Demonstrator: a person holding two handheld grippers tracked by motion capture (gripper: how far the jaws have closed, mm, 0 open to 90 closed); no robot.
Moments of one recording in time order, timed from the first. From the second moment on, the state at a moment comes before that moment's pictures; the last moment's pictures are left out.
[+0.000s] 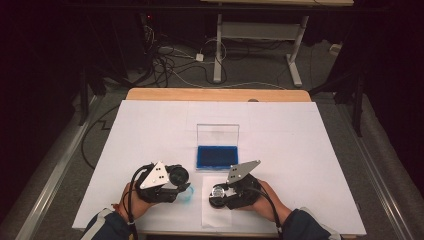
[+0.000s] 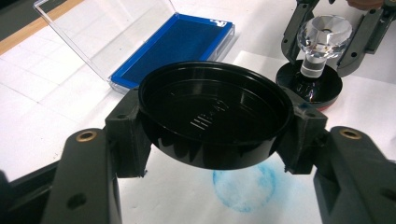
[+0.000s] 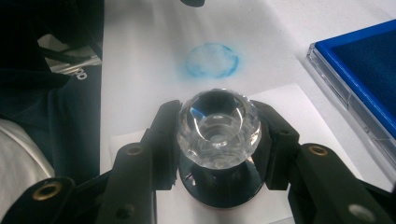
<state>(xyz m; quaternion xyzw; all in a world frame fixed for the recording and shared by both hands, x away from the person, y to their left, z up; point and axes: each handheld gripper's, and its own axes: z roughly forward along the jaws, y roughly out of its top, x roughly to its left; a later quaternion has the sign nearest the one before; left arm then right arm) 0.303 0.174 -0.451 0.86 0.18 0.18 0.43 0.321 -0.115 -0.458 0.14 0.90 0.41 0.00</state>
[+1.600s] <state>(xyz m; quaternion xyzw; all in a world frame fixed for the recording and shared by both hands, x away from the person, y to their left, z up) 0.302 0.173 -0.451 0.86 0.18 0.17 0.44 0.316 -0.117 -0.460 0.14 0.90 0.42 0.02</state>
